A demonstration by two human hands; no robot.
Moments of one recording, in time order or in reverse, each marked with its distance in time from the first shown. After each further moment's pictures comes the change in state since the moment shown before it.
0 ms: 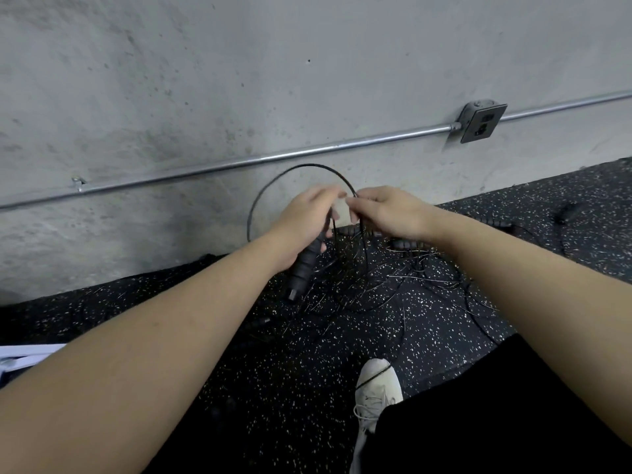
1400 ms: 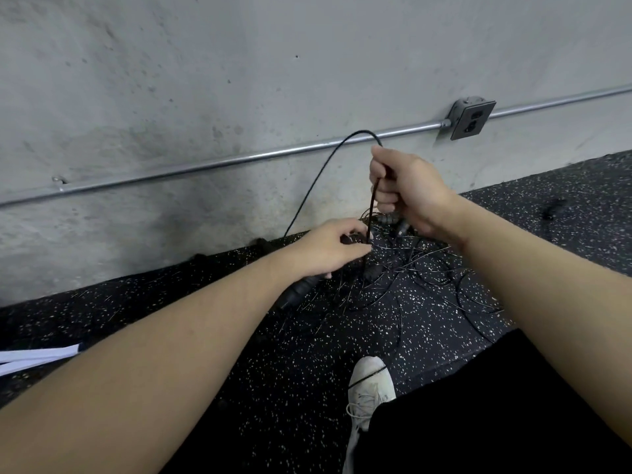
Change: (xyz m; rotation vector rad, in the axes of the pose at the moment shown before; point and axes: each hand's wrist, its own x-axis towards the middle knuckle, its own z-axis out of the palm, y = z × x) left_hand -0.003 -0.019 0.034 0.442 -0.312 0.051; right_hand 0.000 0.000 -0.018 0.816 0.183 0.032
